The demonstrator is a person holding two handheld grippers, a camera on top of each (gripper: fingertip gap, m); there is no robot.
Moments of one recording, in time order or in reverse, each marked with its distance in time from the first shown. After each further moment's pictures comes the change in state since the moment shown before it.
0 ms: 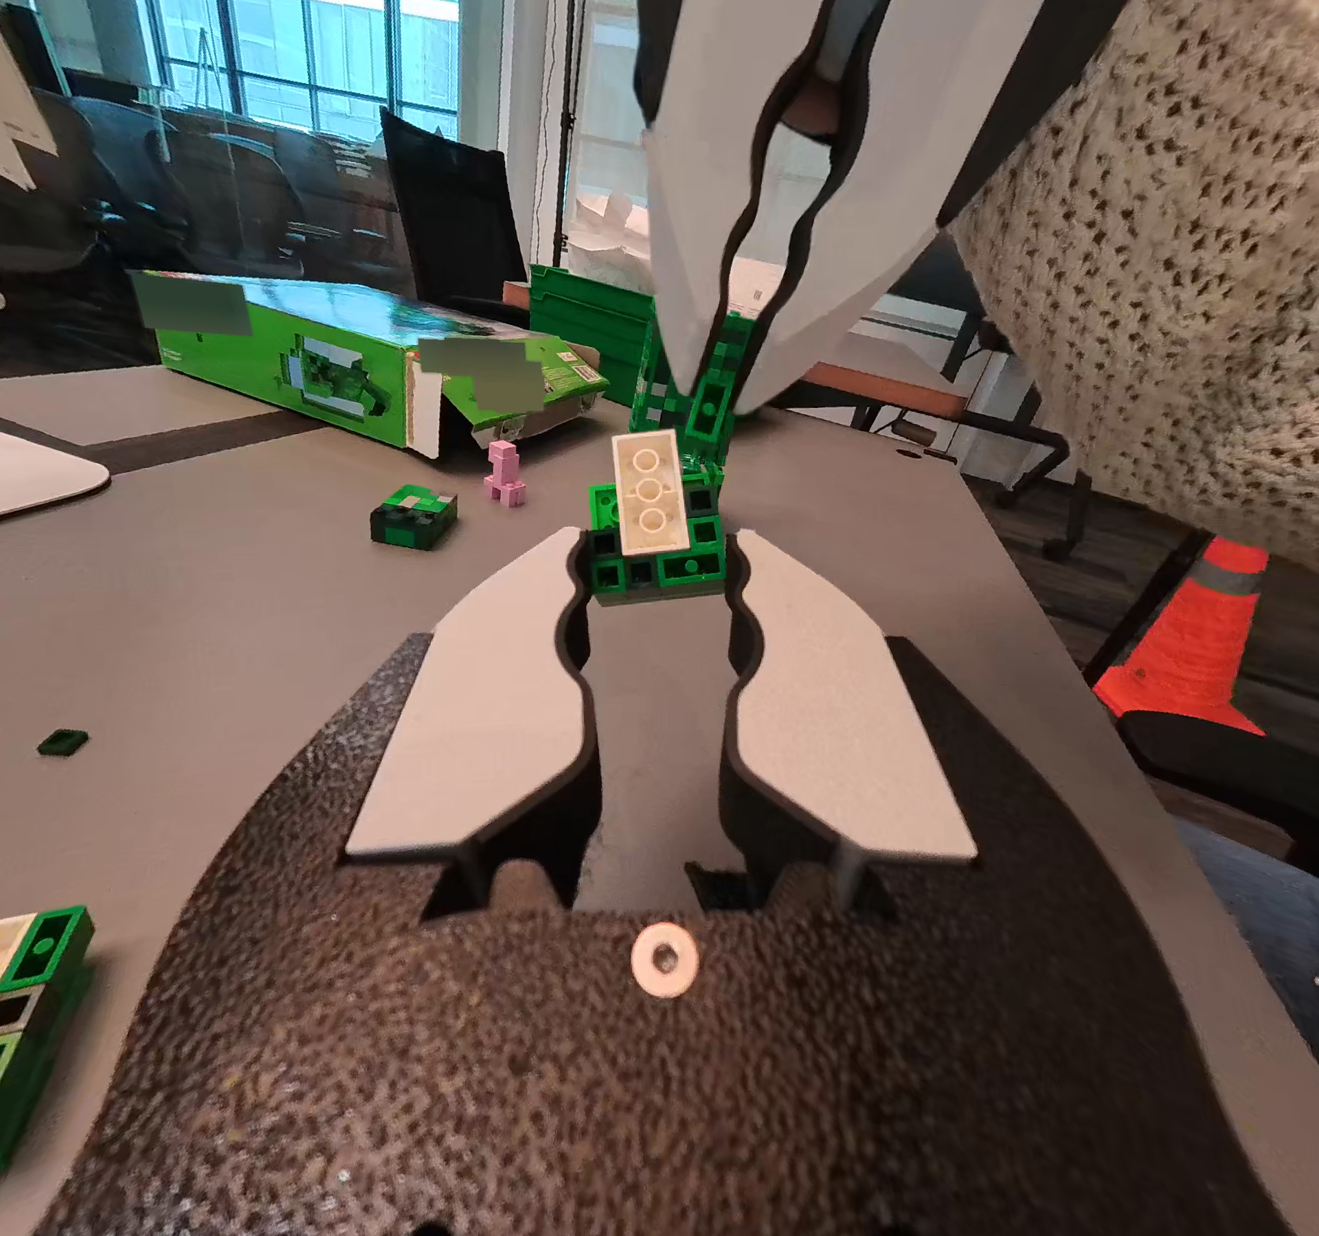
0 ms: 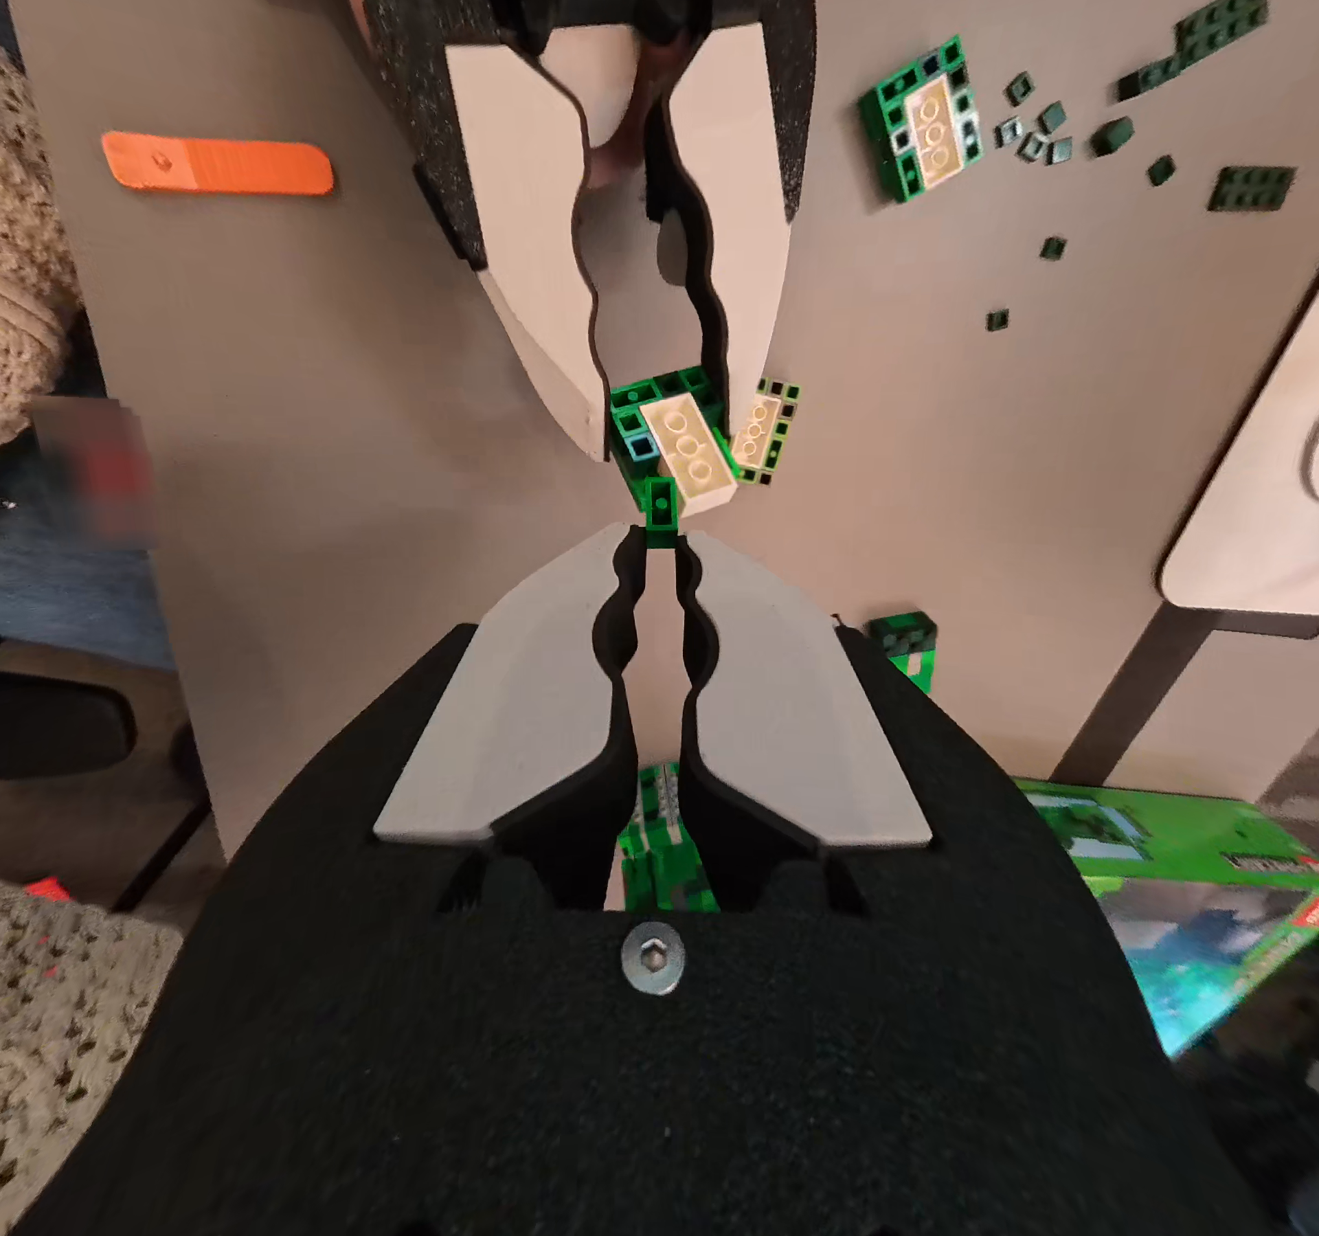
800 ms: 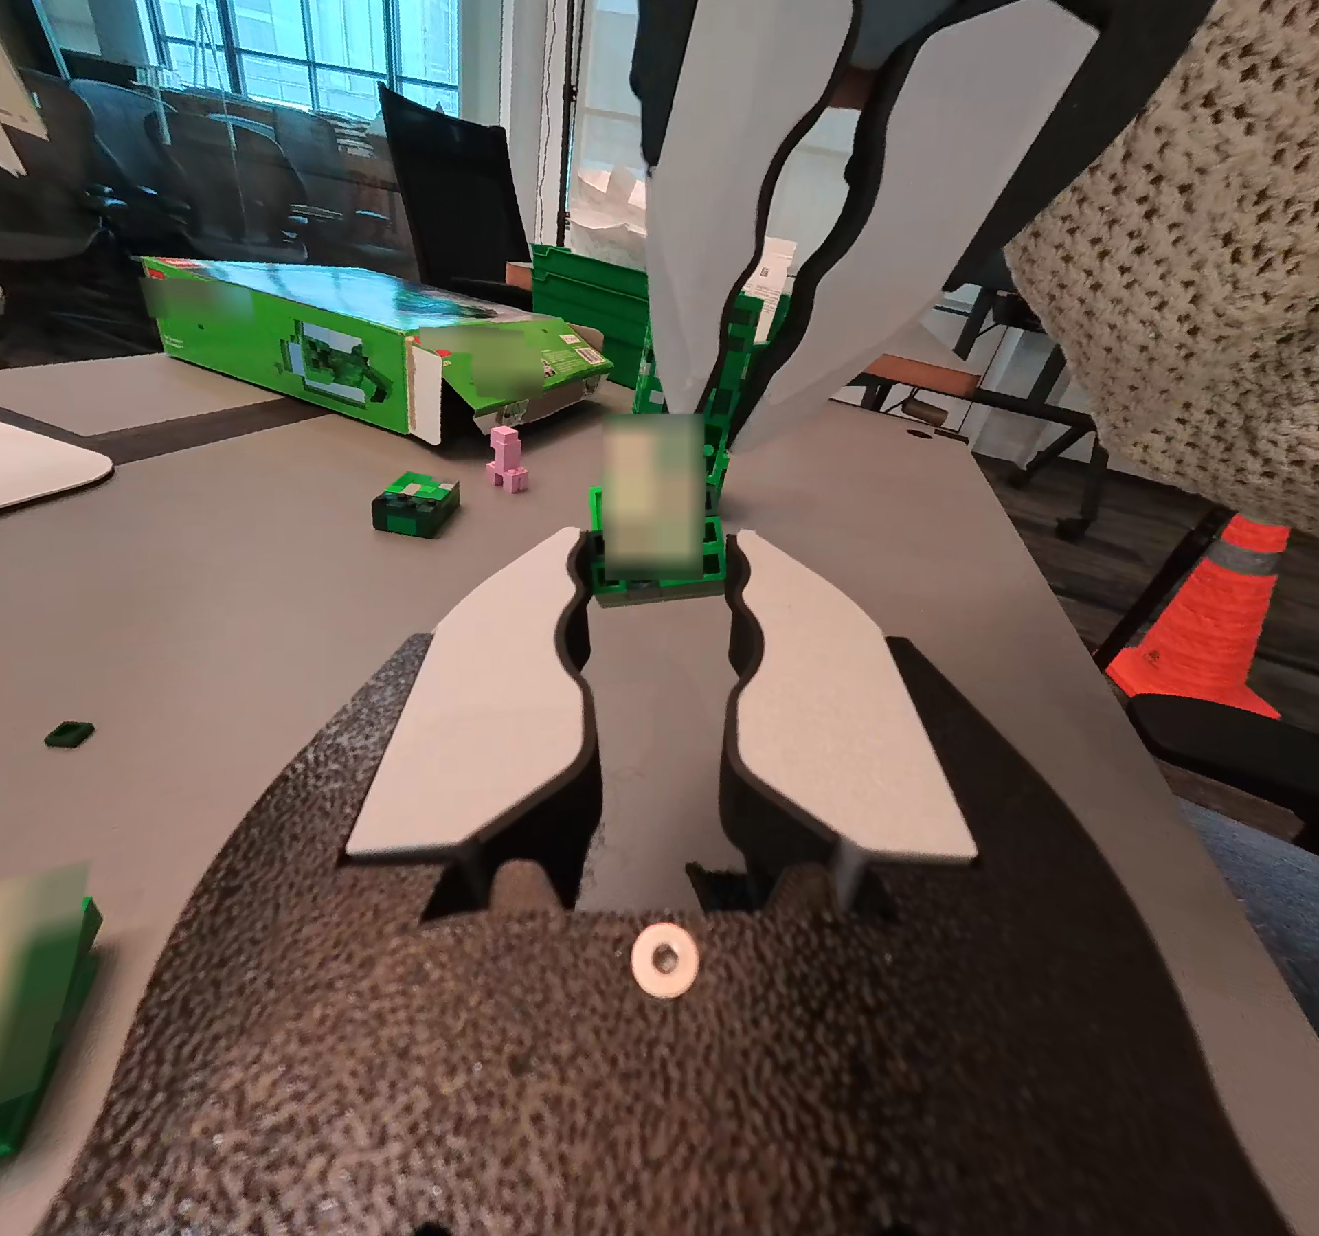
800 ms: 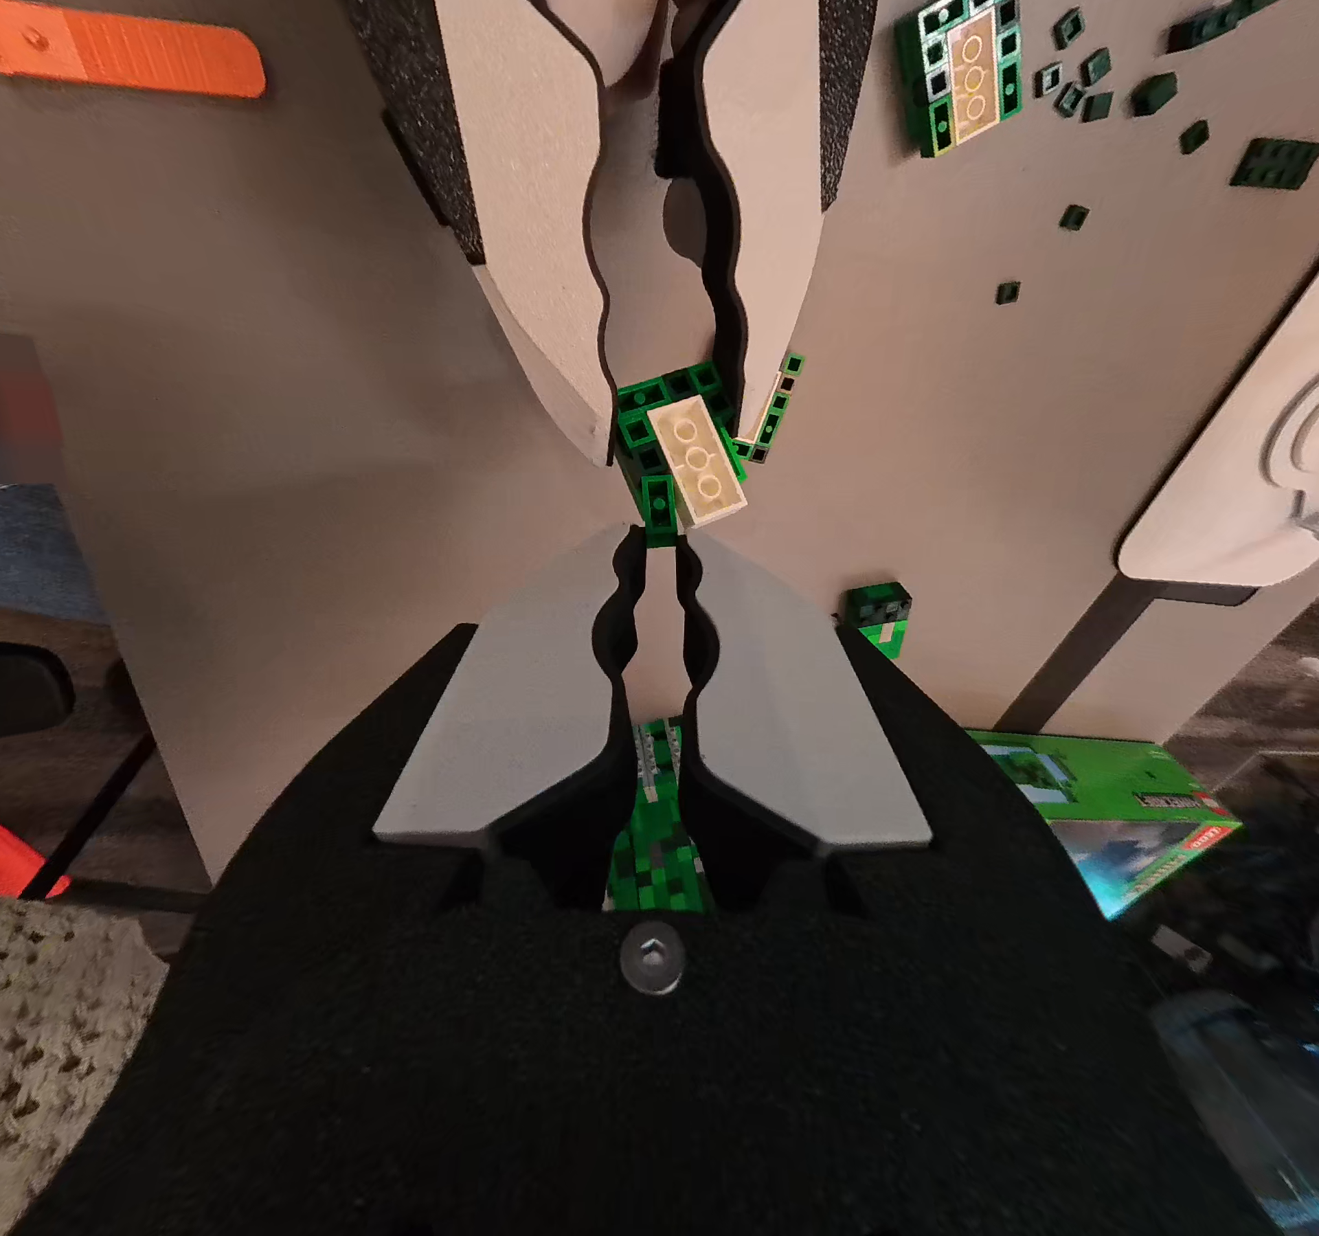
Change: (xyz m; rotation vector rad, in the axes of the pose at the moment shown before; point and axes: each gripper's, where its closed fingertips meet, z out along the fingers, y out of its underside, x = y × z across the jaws) left arm 0.000 0.004 0.001 -0.030 -0.010 0.015; right arm -0.003 0.002 0.011 -0.135 0.060 -0.059
